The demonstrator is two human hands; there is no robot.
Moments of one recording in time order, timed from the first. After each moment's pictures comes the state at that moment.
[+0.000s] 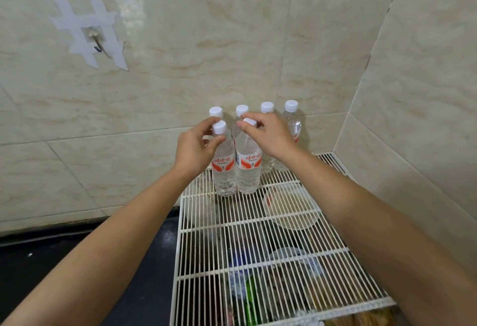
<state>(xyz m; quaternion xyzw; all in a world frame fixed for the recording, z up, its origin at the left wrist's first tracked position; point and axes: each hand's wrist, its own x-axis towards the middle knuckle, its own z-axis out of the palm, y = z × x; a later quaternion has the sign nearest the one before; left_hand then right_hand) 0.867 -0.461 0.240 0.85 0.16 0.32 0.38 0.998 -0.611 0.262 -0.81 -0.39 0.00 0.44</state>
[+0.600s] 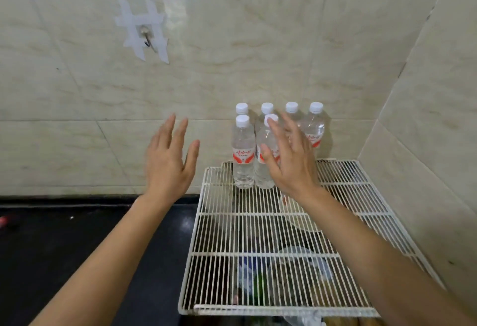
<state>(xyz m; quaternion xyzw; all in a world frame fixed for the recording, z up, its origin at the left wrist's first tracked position) 0.750 -0.465 0.232 0.88 0.25 0.41 0.07 0.941 -0.651 0.220 -0.78 -0.47 -0.26 0.33</state>
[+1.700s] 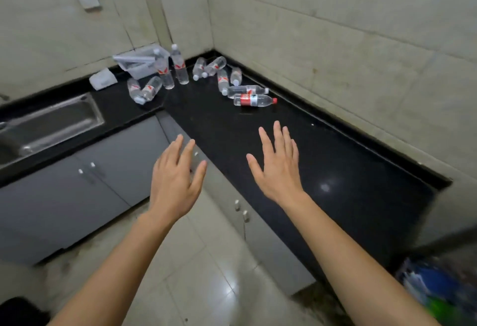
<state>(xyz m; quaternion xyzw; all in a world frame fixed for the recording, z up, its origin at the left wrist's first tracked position) 0.124 -0.519 0.154 0.69 0.69 0.22 0.00 0.351 -0.465 0.125 -0.61 -0.75 0.07 0.24</state>
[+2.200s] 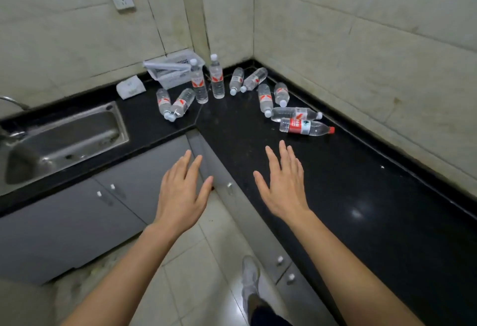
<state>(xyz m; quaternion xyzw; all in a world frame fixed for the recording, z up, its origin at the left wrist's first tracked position) -0.036 -0.340 0.106 0.66 0.72 0.19 0.02 0.192 -0.269 0.071 -0.59 -0.77 0.11 0.22</state>
